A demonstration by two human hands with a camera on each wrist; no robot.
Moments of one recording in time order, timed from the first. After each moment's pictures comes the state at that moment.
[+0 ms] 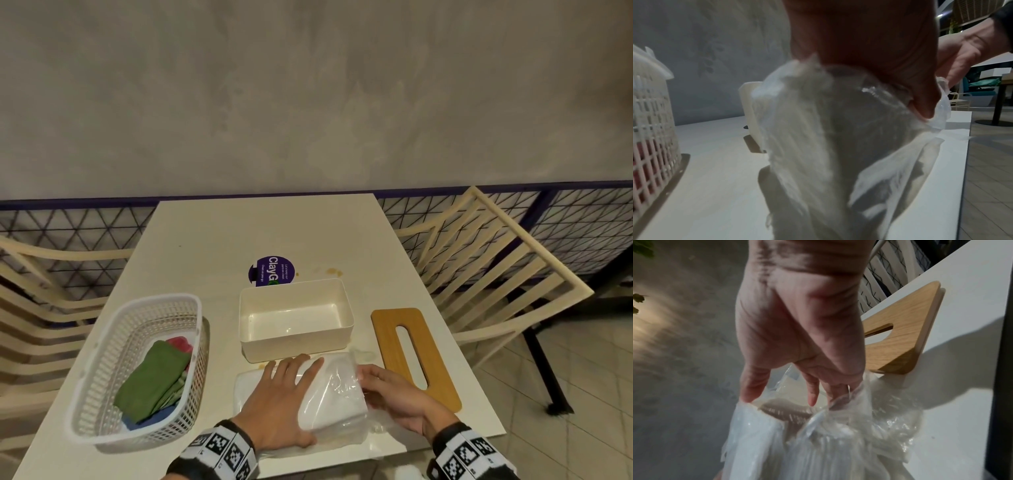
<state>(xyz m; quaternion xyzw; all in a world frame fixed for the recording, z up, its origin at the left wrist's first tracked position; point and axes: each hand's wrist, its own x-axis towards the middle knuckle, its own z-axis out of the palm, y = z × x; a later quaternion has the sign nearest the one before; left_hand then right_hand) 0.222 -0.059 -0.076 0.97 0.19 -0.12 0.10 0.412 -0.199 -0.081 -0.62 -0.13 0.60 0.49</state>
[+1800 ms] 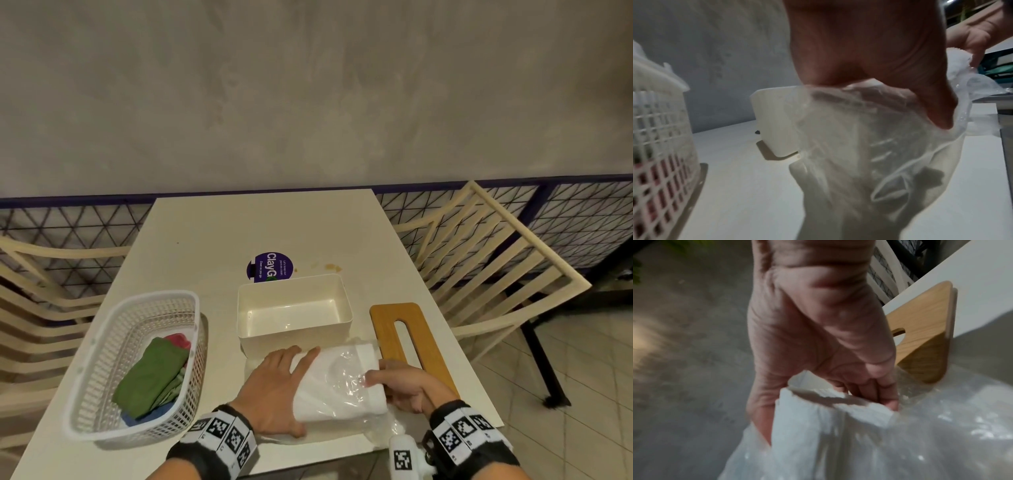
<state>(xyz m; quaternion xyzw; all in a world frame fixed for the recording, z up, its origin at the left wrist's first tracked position) 0.226 -0.049 -0.066 0.97 0.18 -0.12 0.10 0.422 -0.190 -0.053 -0.71 -0.12 0.60 0.35</state>
